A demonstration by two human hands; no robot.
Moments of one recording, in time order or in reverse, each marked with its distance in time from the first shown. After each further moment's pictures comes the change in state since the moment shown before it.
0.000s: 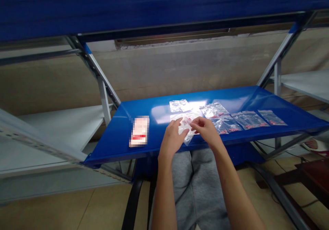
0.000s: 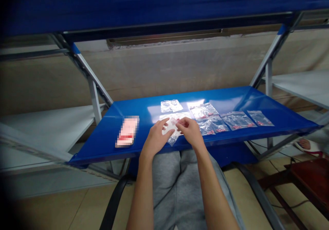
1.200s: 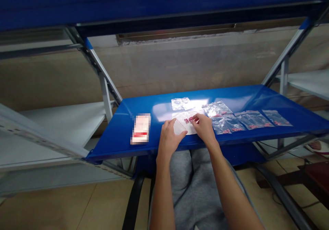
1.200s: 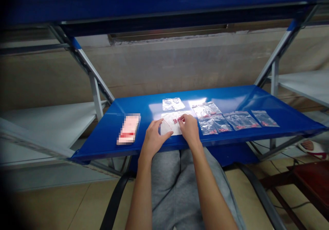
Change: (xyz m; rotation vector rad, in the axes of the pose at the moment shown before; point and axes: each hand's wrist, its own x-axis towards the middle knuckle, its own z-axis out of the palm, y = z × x) left_hand -0.007 -0.033 0.004 0.142 0.161 0.005; right_hand 0.029 0.035 0.014 -0.644 0.157 -0.194
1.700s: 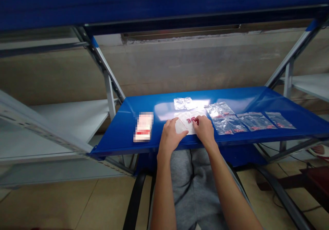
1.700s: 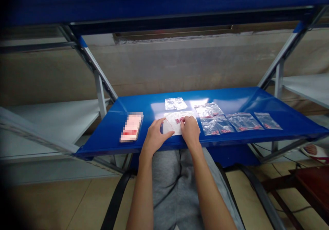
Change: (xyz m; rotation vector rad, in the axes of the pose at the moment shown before) left_hand -0.001 -0.001 -0.006 -0.056 -0.045 -0.036; right_hand -0.011 -0.009 0.006 -0.181 0.041 0.033
